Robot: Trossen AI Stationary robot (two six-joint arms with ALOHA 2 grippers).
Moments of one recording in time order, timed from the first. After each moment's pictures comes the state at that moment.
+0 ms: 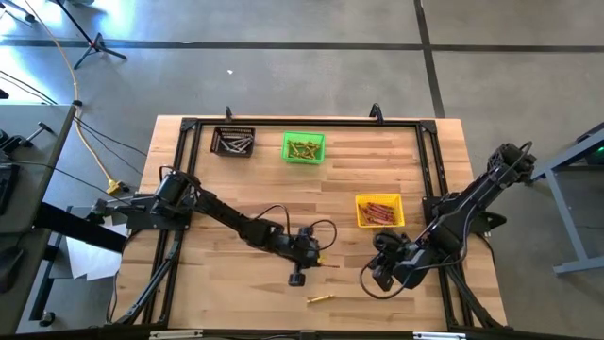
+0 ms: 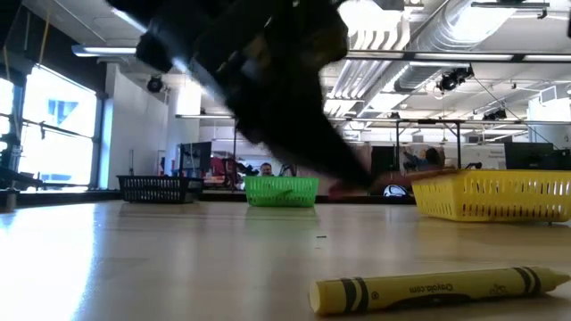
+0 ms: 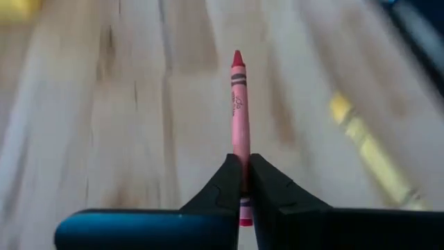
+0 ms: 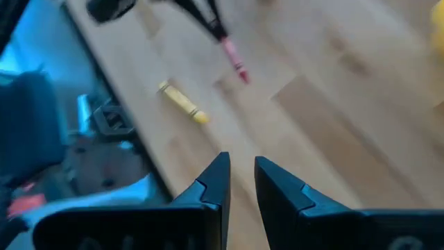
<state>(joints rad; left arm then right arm) -0.34 2.04 1.13 0.20 -0.03 -0.21 0.77 1.34 1.02 -0.71 0.32 1.43</state>
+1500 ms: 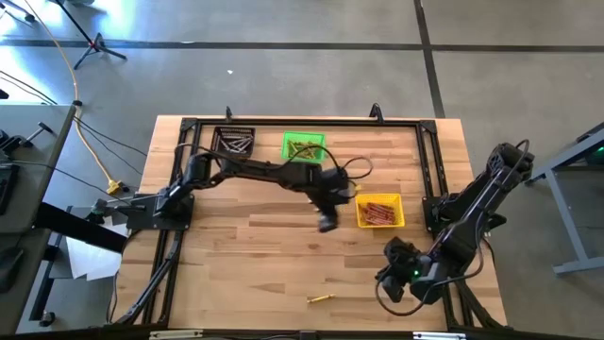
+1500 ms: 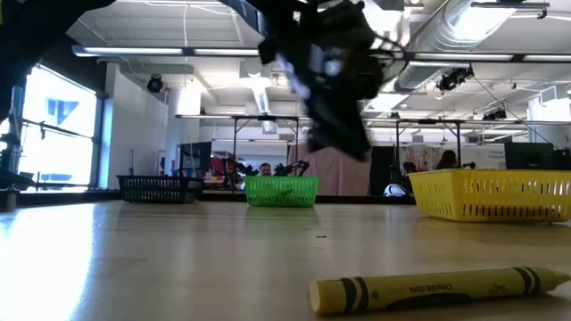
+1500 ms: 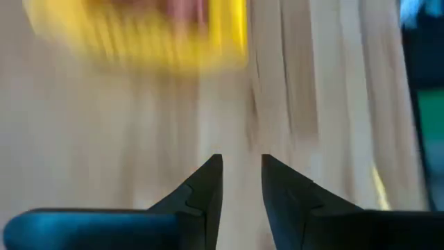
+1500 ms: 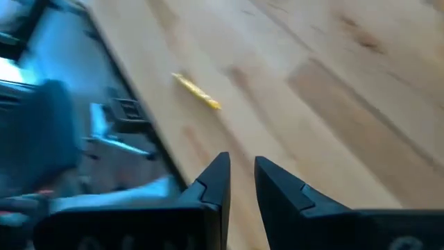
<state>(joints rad) 0.05 2.21 1.77 -0.51 0.37 -0.16 0.90 1.34 1.02 -0.66 0.42 1.56</state>
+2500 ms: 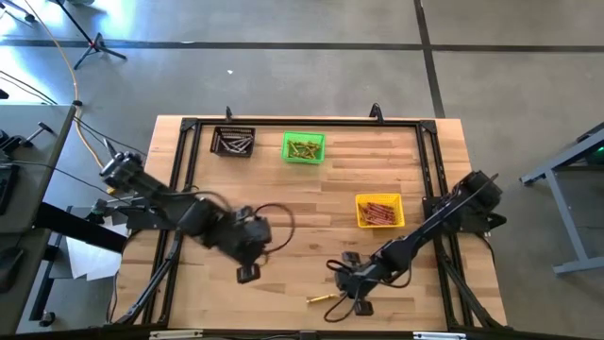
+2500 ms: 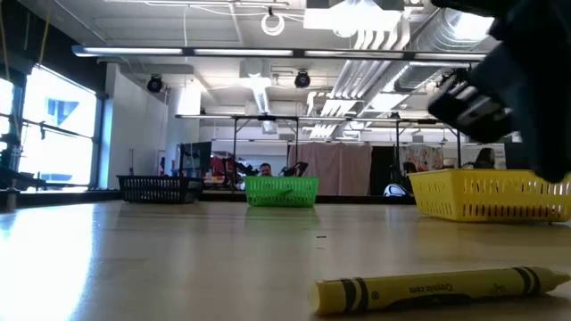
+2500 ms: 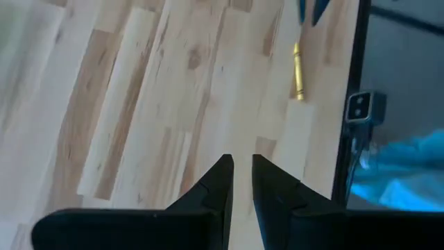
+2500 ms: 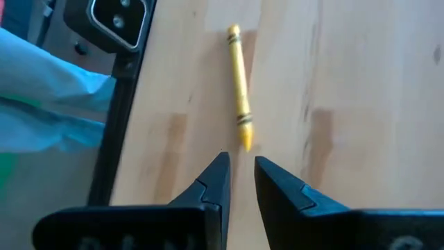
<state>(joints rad) -0.52 1.57 1.57 -1.10 -0.22 -0.70 0.64 1.79 1.02 -0.15 0.02 0.56</state>
